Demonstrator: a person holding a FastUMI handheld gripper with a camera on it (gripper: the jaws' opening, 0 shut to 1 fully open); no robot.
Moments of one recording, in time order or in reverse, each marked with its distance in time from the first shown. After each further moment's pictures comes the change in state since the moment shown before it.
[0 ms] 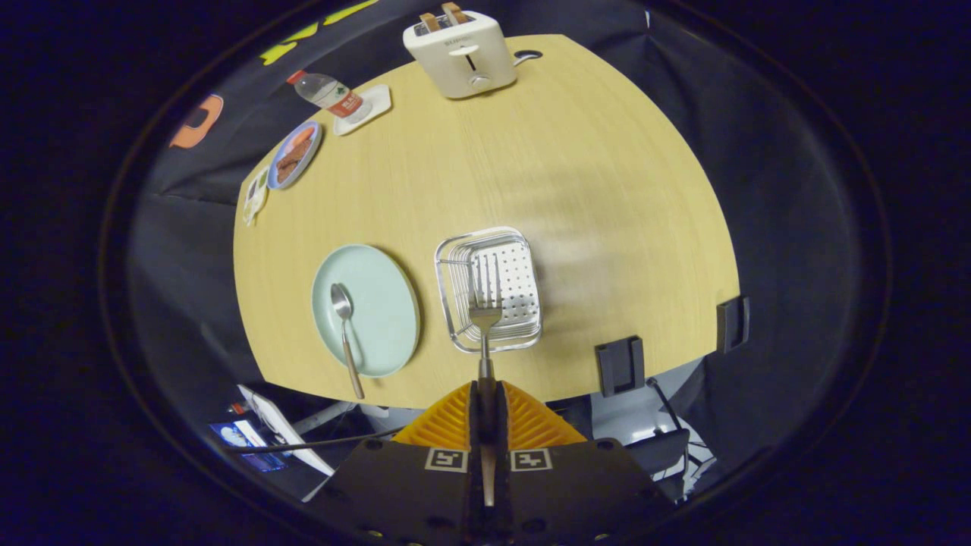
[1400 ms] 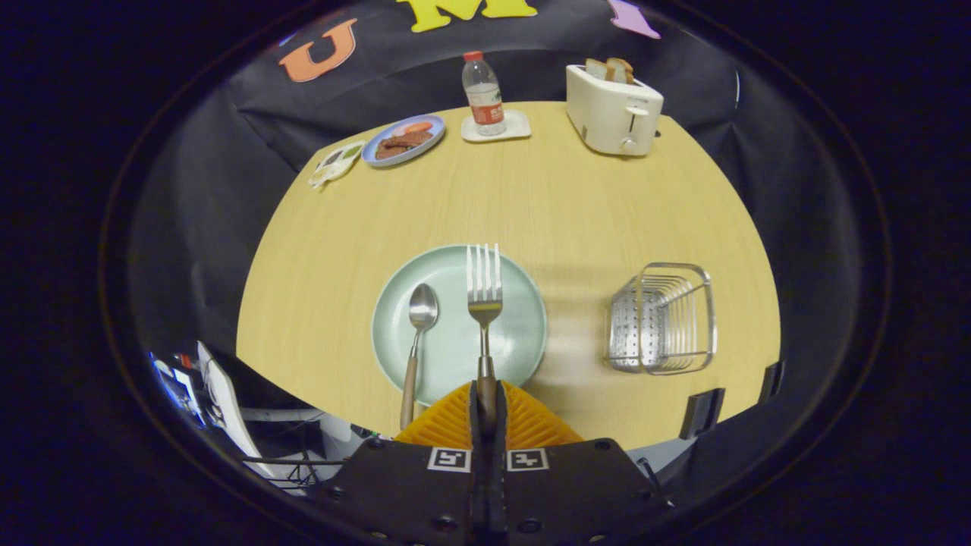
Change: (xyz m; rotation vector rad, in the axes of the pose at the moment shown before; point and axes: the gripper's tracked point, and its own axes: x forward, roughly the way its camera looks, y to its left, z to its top) arm 0.030 0.117 -0.027 -0.293 -0.336 0.007
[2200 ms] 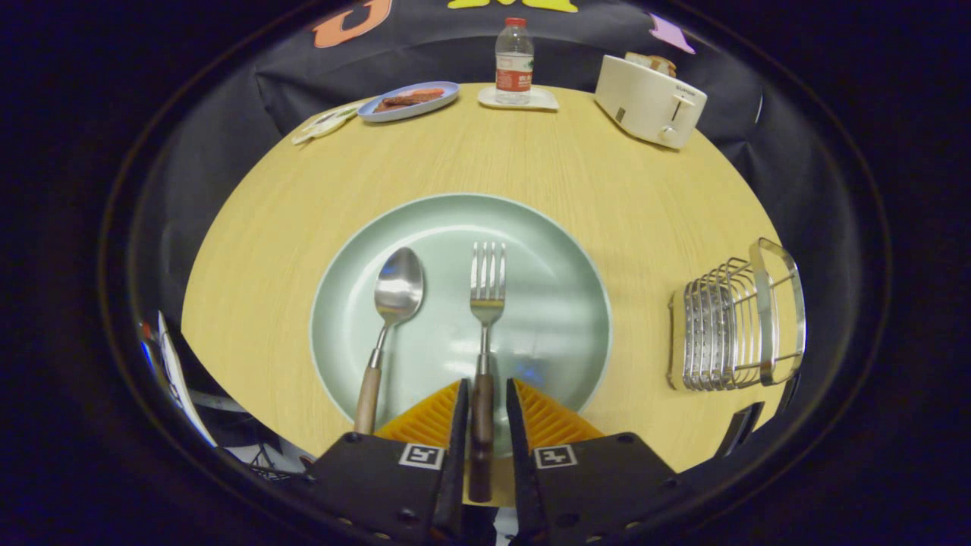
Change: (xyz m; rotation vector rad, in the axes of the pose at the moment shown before) arm 0.132 0.026 -0.019 -0.094 -0.028 -0.114
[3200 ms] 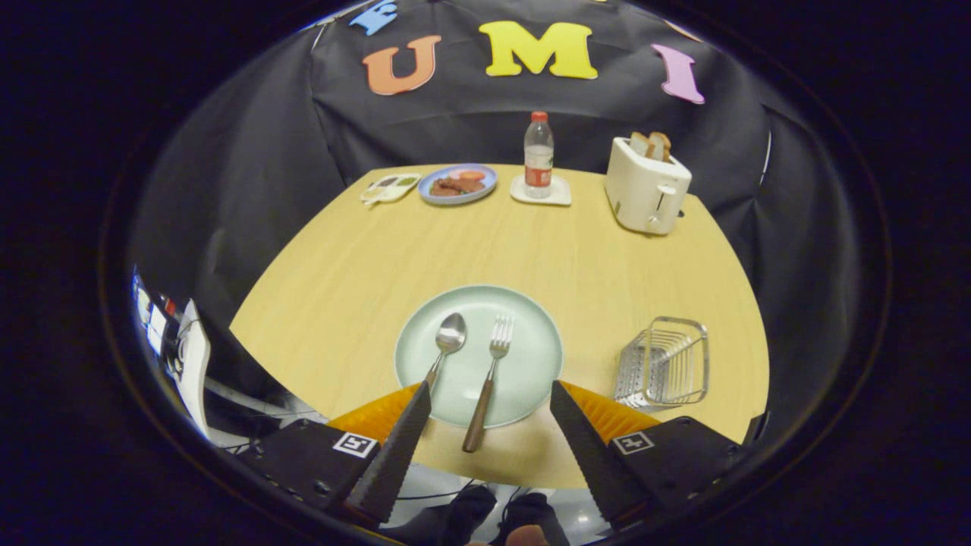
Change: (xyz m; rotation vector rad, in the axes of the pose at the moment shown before) arm -0.108 -0.005 0.012 -0.127 -0.228 0.125
